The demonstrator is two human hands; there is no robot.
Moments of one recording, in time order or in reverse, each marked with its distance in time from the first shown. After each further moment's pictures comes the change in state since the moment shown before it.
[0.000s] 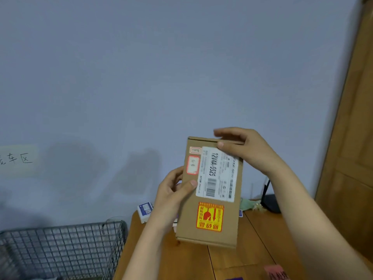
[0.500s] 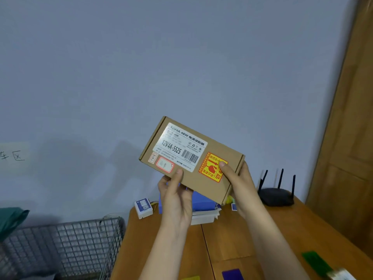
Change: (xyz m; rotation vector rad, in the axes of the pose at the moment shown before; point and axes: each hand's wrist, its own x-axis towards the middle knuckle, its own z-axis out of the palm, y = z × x) left_hand 0.012 -0.029 0.027 -0.828 0.234 -0.041; right_hand -0.048 0.055 0.073 0.598 0.359 0.335
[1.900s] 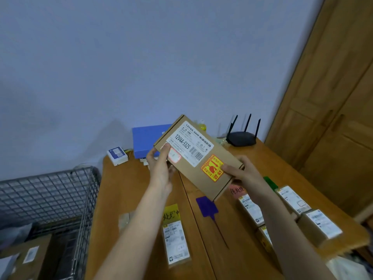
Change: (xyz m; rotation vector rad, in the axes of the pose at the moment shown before) left_hand -0.009 -0.052 -0.097 0.482 0.247 -0.296; right_hand -0.081 0.080 -0.097 -0.320 0.003 0.369
